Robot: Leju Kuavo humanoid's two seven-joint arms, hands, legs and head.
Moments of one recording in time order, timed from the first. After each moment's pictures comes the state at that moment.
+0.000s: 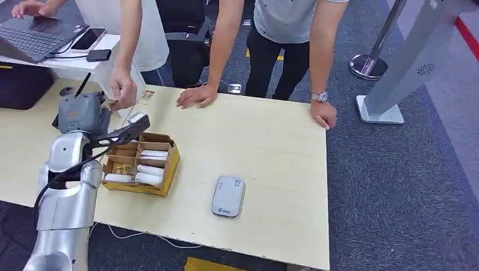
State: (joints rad) left arm -0.34 0.14 0.23 -1.64 -1.57 0.00 0.14; right arm -0.12 0.12 -1.16 -0.26 1.27 -0.04 0.12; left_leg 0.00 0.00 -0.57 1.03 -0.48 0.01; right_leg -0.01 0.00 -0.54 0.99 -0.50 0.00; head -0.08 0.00
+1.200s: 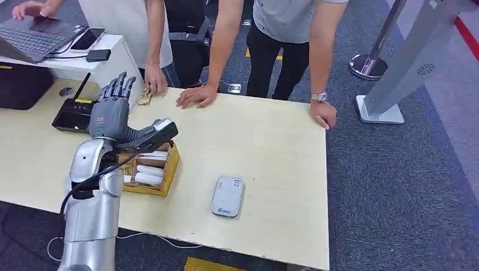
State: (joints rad) left arm -0.29 -0.06 0.22 -1.76 -1.50 0.02 -0.03; right arm -0.12 0.12 -1.17 -0.26 1.27 -0.05 0.12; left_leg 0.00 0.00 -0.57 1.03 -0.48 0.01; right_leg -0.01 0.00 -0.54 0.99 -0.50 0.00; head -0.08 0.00
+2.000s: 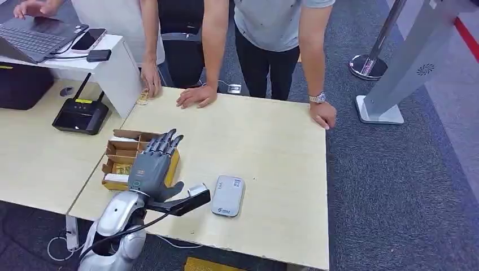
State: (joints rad) left arm 0.04 -0.05 -0.06 -1.90 -1.46 -0.01 0.04; right arm -0.11 0.12 -1.21 -0.26 1.22 -0.06 0.13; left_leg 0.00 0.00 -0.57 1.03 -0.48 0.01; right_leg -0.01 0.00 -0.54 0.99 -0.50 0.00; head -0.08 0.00
